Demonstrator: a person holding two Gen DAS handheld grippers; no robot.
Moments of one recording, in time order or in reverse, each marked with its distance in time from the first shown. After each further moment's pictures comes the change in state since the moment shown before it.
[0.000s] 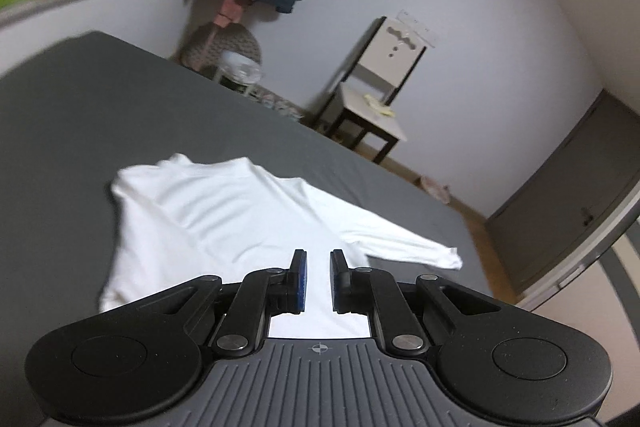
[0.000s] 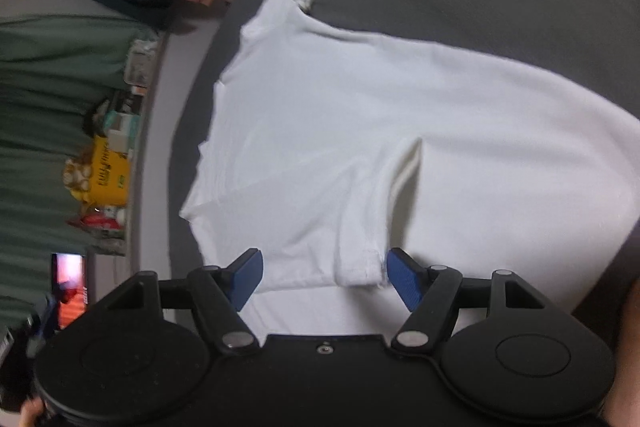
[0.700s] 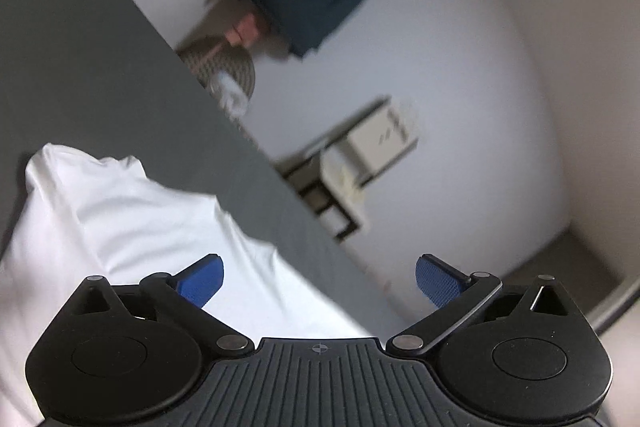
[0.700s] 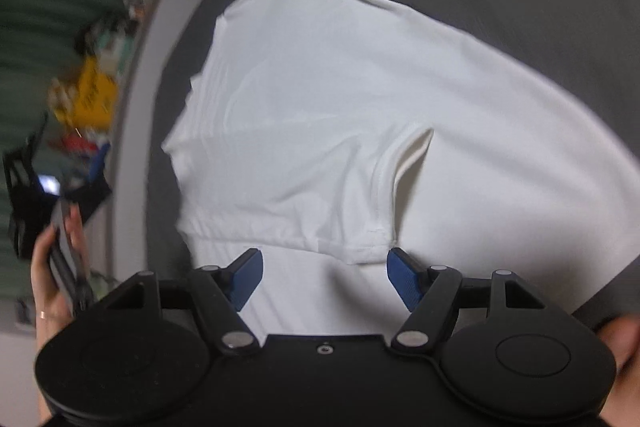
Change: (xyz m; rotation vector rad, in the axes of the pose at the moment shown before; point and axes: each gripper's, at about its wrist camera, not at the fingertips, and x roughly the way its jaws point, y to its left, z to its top) left arm 0.148 0.071 -0.011 -0.366 -0.255 -0.200; right arm 0.000 0.027 0.021 -0.200 0.204 -0.114
